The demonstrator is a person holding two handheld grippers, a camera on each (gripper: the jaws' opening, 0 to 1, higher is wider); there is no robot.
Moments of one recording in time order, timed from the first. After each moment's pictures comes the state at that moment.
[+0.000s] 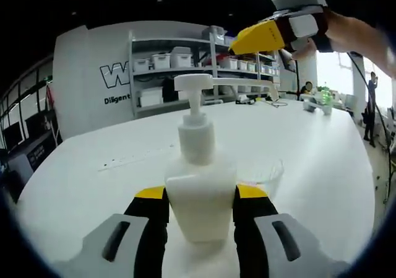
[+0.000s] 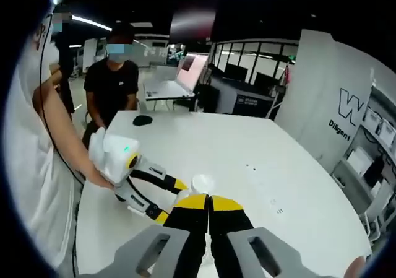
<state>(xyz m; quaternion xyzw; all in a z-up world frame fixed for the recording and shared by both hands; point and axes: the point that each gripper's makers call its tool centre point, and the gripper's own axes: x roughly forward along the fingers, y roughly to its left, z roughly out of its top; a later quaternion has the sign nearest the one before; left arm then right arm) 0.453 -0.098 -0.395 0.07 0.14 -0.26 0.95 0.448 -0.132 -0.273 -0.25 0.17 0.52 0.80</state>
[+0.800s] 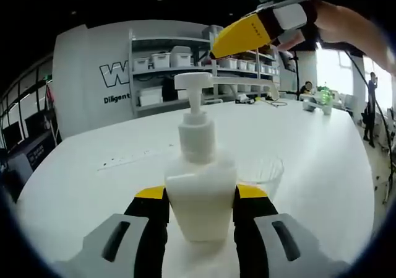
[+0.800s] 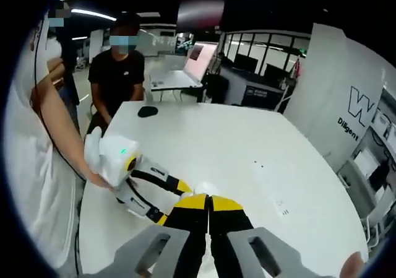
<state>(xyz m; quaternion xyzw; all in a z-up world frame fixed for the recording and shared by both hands) 0.454 -0.098 -0.396 0.07 0.15 -0.27 0.95 0.455 -0.112 -0.280 -0.25 0.22 0.54 0.77</state>
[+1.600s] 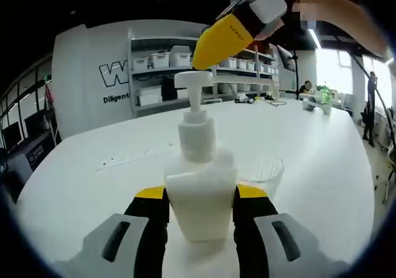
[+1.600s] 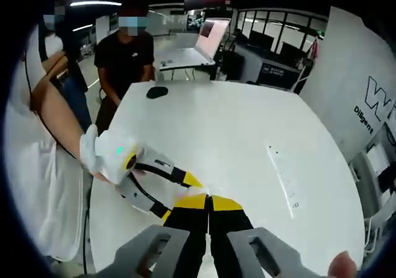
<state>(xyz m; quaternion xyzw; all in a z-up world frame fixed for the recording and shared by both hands) 0.454 -0.097 -0.396 0.07 0.15 -0.27 0.95 0.457 -0.099 -0.294 -0.30 0.30 0.55 0.72</state>
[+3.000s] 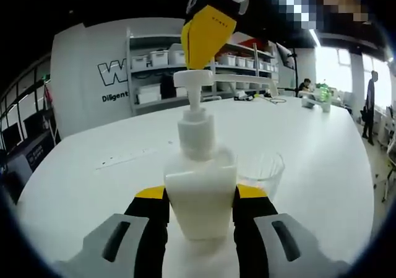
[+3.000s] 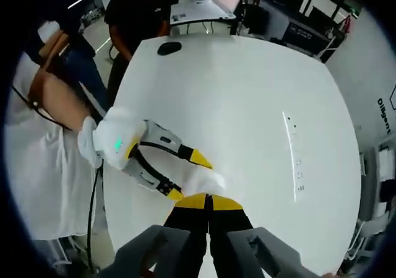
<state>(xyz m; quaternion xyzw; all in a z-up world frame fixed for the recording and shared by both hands) 0.454 -0.098 -0.398 0.08 0.15 -0.27 0.95 0.455 -0.102 -0.300 -0.41 0.42 0.54 0.61</state>
